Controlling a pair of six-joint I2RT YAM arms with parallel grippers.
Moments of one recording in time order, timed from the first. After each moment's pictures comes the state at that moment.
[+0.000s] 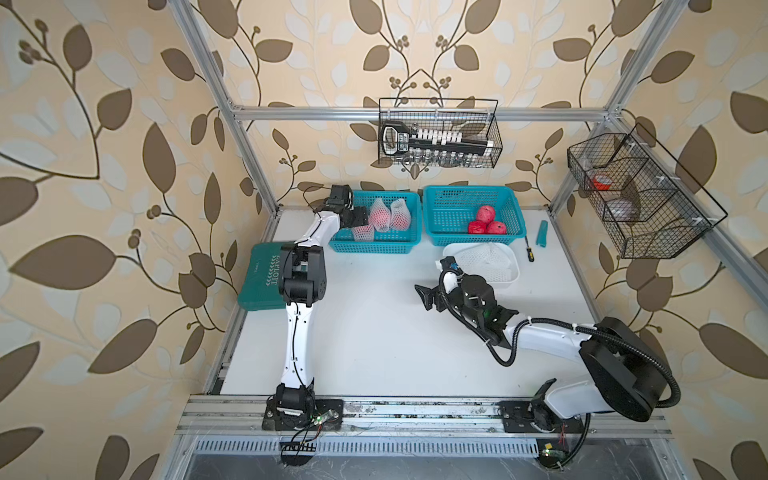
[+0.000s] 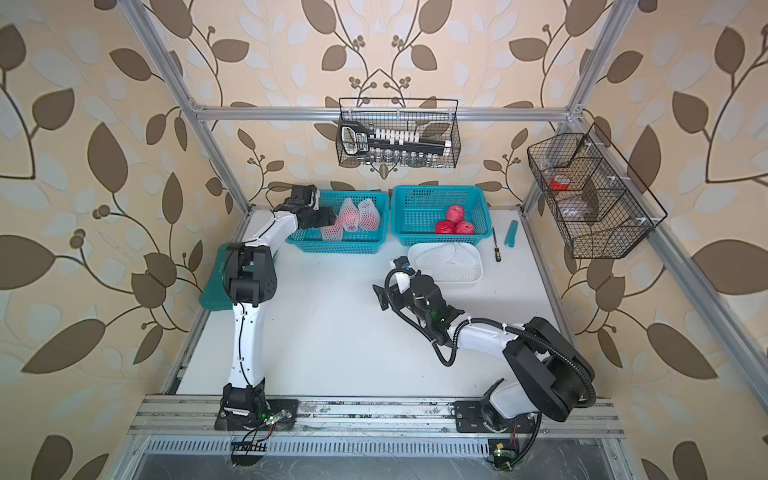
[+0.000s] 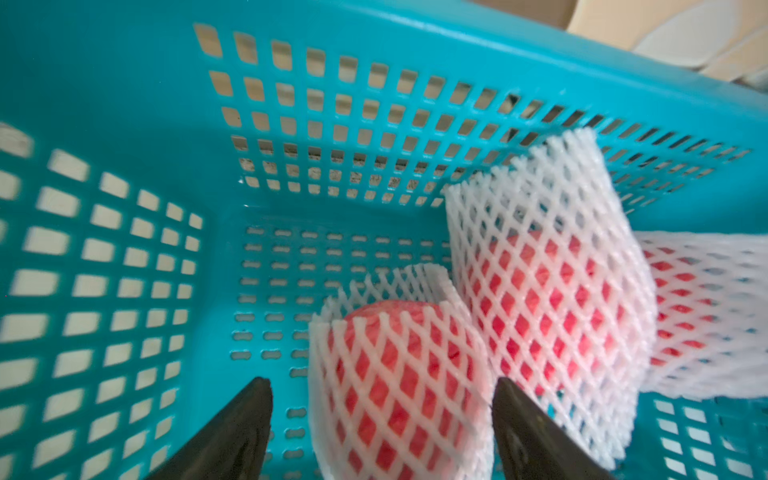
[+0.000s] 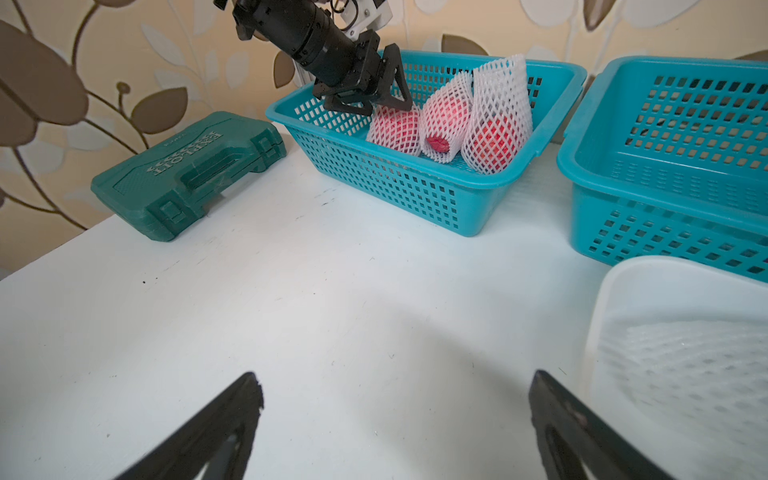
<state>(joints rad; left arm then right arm) -0.08 2.43 2.12 -0.51 0.17 -0.24 0.68 1.45 0.59 0.54 0.07 0.16</state>
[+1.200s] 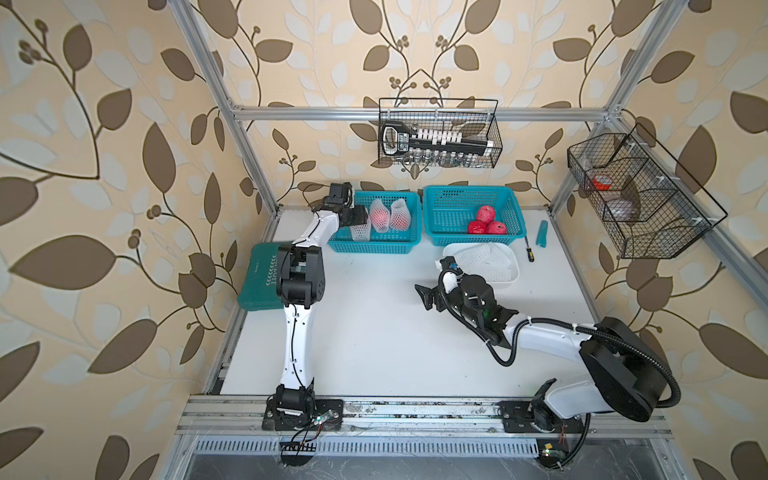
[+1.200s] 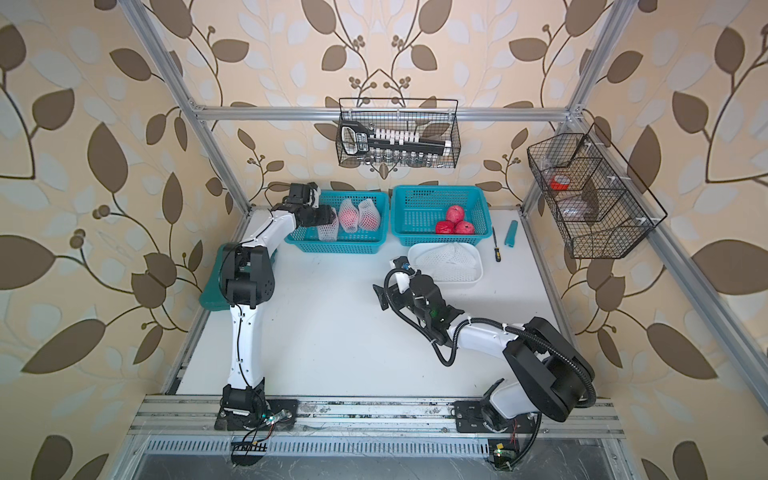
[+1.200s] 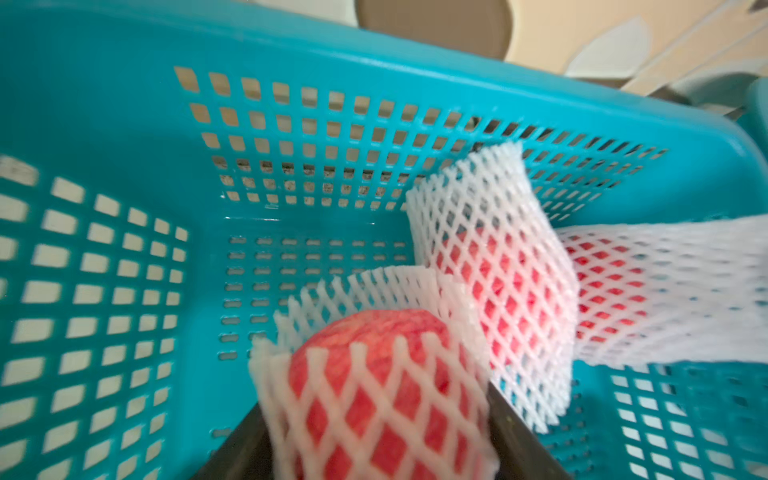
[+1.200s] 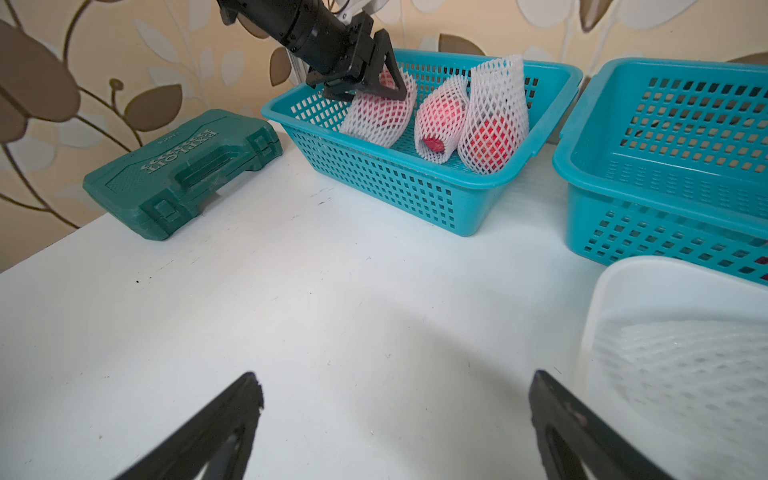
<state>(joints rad) -0.08 2.34 2.06 -0.48 0.20 -0.21 0.68 1.45 0.59 0.53 0.08 0.16</state>
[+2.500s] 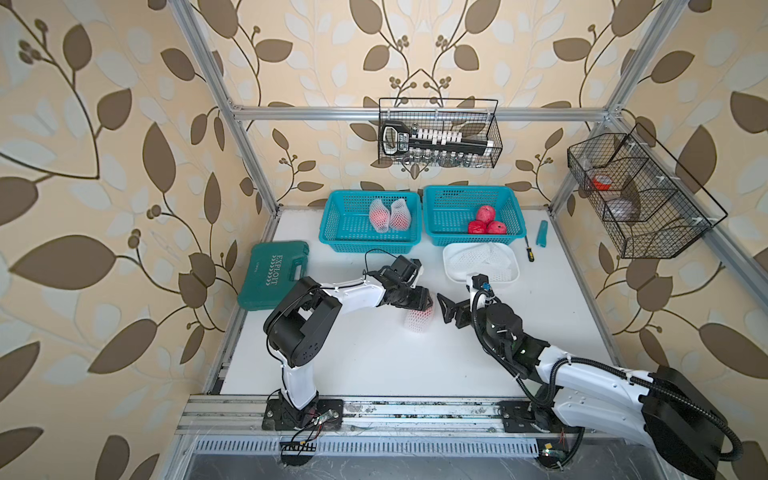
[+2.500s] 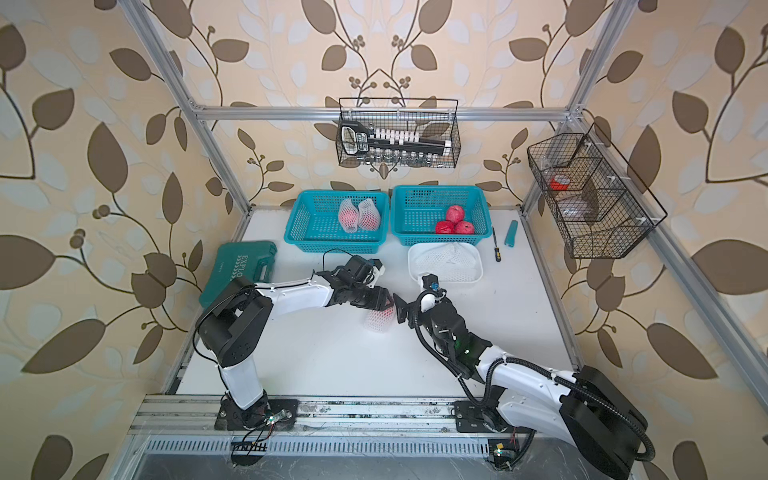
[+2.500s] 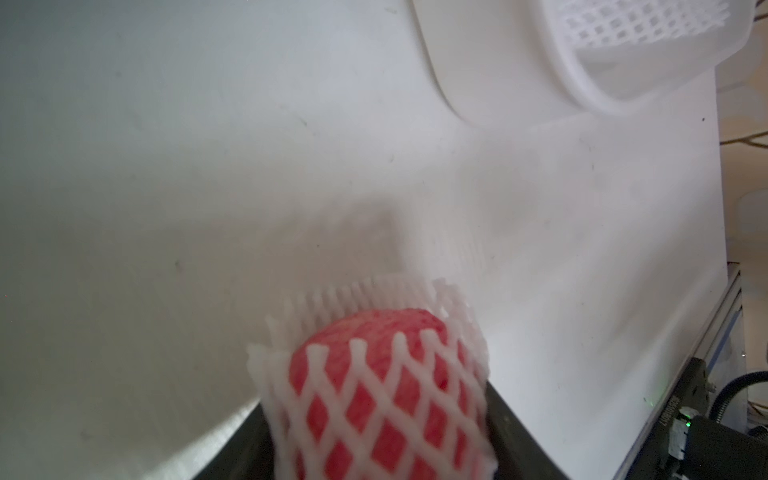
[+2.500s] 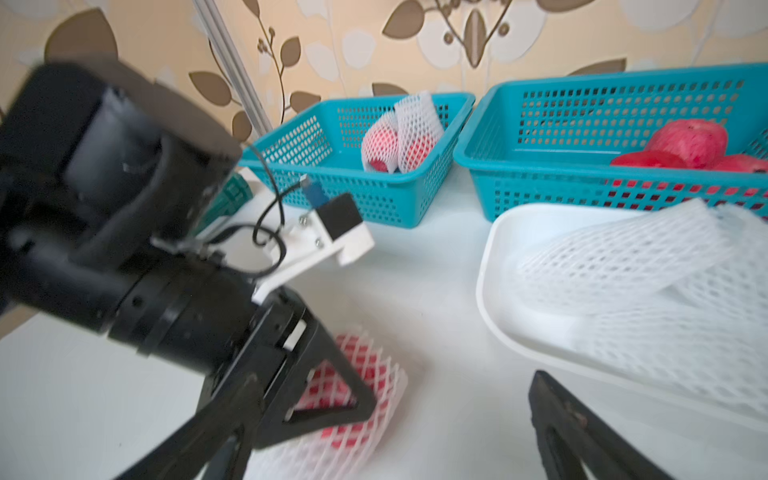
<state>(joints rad) -0.66 1.83 1.10 -0.21 0.31 -0.49 0.79 1.07 0.32 0.47 0.34 0.29</state>
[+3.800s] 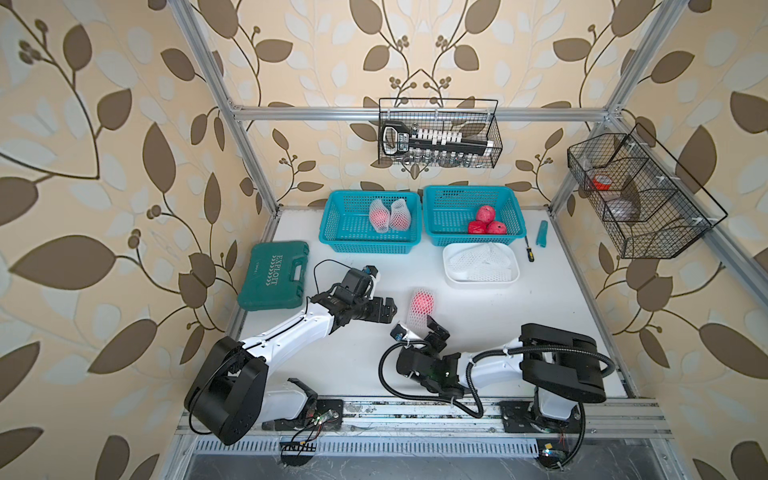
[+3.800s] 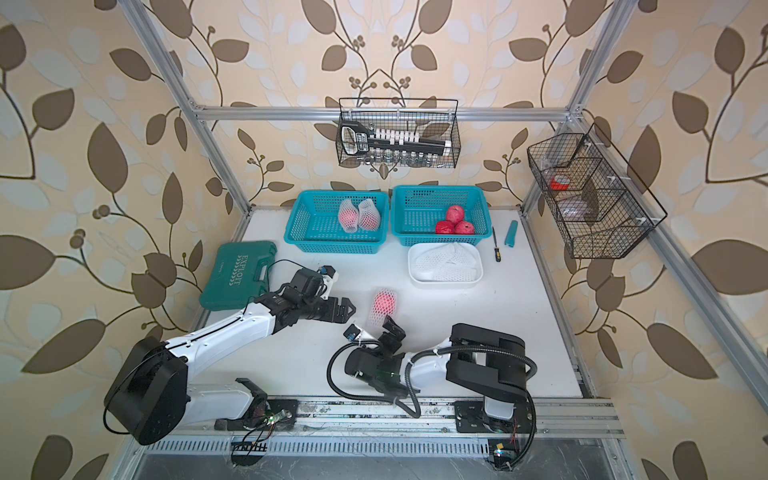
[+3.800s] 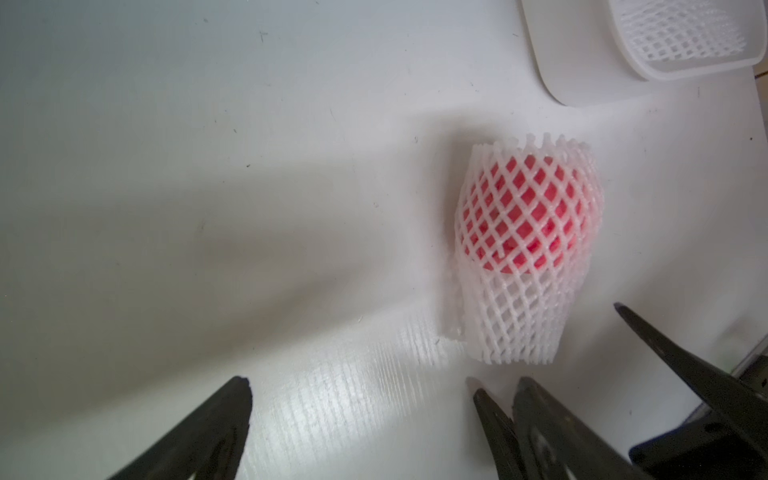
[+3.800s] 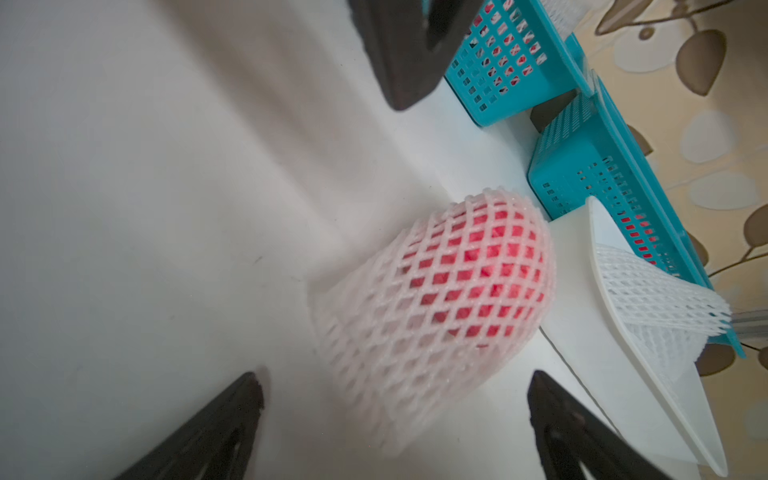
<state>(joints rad) -0.50 1.28 0.70 -0.34 0.20 -0.40 1.28 1.80 0.72 0.15 0.99 0.09</state>
